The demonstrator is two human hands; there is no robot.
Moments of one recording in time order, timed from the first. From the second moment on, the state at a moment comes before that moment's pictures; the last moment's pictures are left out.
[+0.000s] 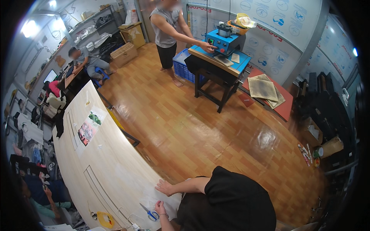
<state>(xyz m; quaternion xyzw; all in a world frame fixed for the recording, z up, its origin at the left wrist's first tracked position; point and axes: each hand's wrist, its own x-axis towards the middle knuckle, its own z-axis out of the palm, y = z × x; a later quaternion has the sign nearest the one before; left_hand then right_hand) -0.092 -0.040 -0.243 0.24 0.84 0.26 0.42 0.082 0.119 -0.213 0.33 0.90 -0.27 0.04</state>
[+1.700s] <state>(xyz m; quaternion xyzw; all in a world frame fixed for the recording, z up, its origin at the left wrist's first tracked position) -0.083 -0.013 -0.206 0.15 0.76 0.47 0.42 0.086 0.141 -0.208 0.36 0.81 -0.45 0.08</state>
